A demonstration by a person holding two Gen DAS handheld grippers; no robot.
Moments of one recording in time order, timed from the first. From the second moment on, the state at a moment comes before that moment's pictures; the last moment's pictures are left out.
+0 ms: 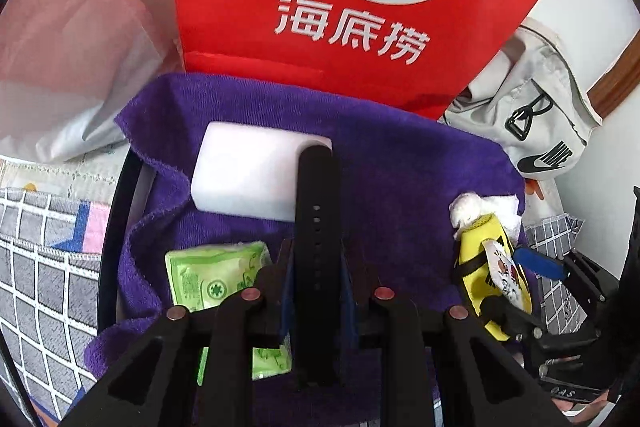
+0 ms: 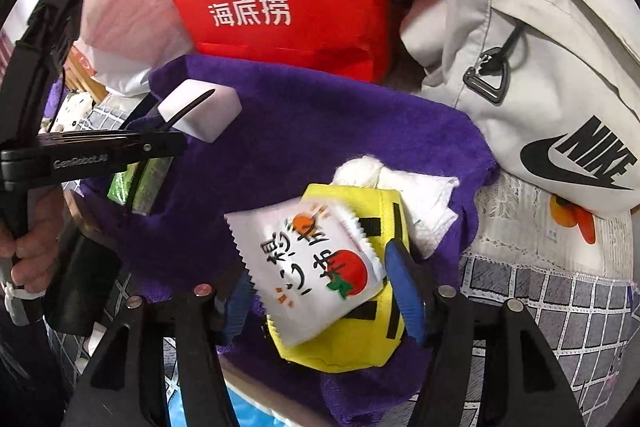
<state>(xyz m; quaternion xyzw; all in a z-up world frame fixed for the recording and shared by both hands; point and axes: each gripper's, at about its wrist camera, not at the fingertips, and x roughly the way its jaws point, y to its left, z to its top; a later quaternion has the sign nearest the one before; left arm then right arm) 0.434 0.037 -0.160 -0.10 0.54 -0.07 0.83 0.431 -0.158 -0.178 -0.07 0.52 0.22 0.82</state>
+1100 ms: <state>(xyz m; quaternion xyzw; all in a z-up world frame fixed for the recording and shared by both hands) 0.238 0.119 -0.111 -0.12 0.48 -0.01 0.87 0.249 -0.099 -0.136 -0.03 0.50 0.30 0.81</state>
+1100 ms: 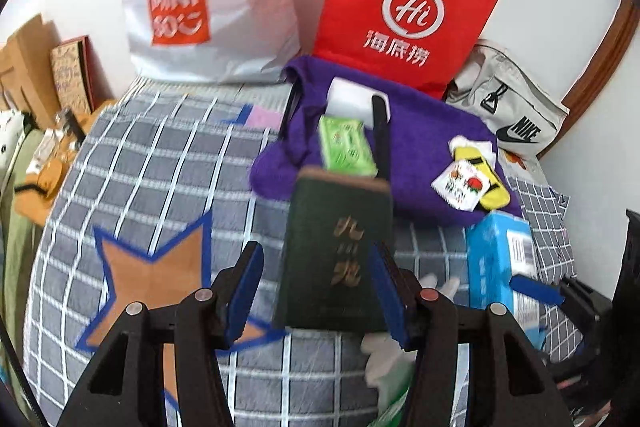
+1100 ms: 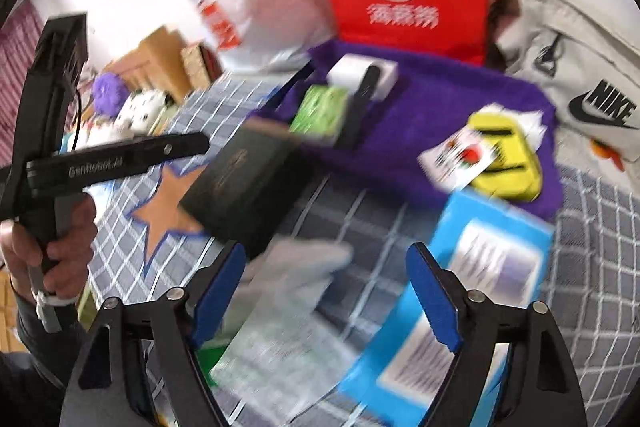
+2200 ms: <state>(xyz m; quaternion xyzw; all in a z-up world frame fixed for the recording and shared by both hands) 0.131 0.106 -0.158 -0.12 0.50 -0.04 0.86 0.130 -0.109 -0.186 -0.01 0.50 0.28 0.82</state>
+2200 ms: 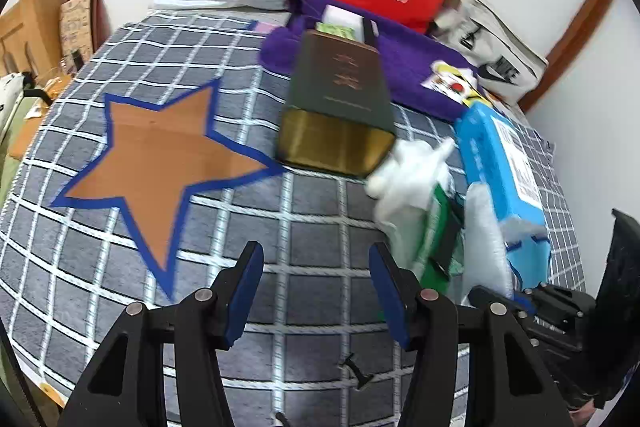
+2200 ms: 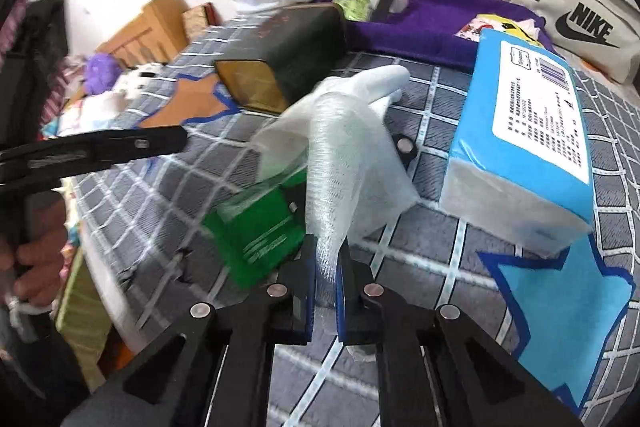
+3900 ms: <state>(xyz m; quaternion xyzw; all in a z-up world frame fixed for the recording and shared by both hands) 0.097 0.084 -0.138 -0.07 0.46 -0.08 0.88 0.090 -0.191 -0.155 -0.01 0.47 0.24 0.85</state>
